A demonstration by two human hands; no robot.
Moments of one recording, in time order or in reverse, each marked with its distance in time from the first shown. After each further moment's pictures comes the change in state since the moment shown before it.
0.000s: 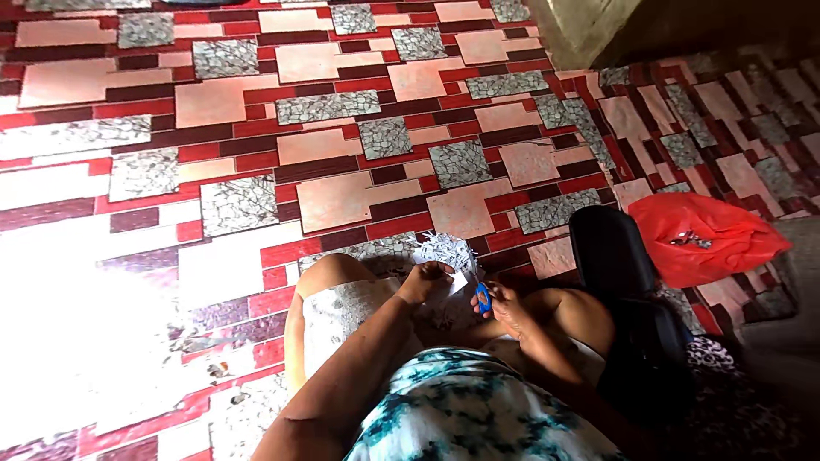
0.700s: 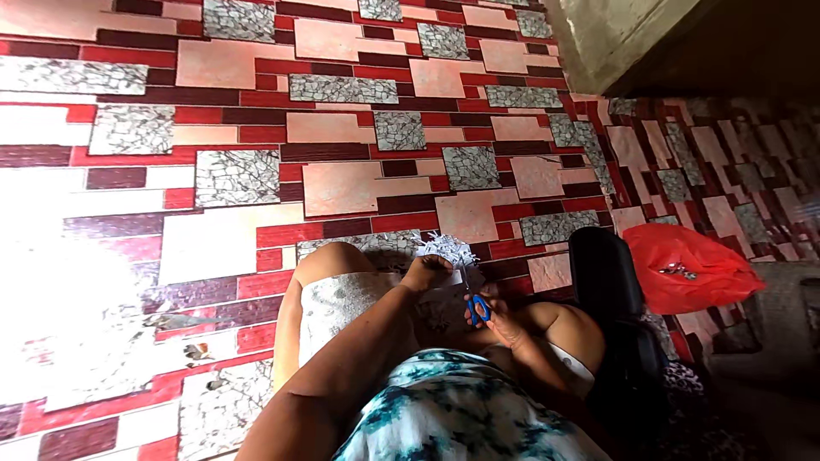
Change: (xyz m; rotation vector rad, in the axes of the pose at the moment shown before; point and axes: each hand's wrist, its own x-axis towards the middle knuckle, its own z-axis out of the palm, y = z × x) left_hand 0.016 0.001 -0.007 0.021 0.147 -0.087; right_hand 0.008 0.007 0.002 -0.150 -0.164 0.044
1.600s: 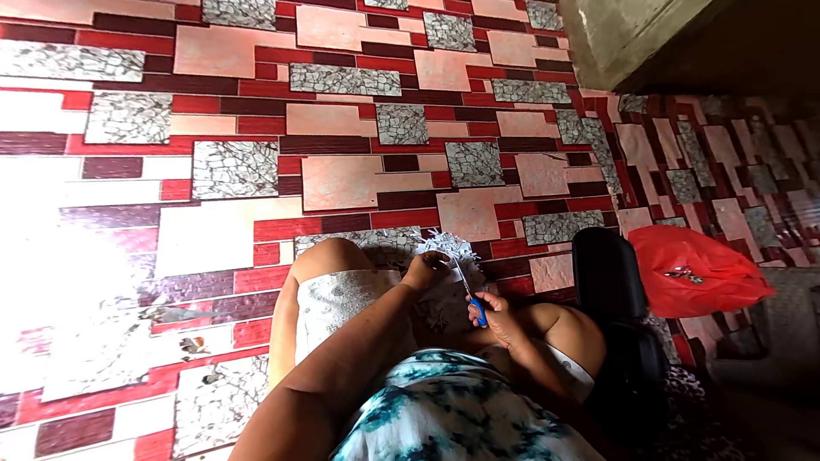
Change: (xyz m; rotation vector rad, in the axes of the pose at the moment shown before) left_hand 0.006 -0.002 0.004 0.172 0.040 -0.082; right_hand 0.002 0.002 0.006 0.005 0.141 0.000
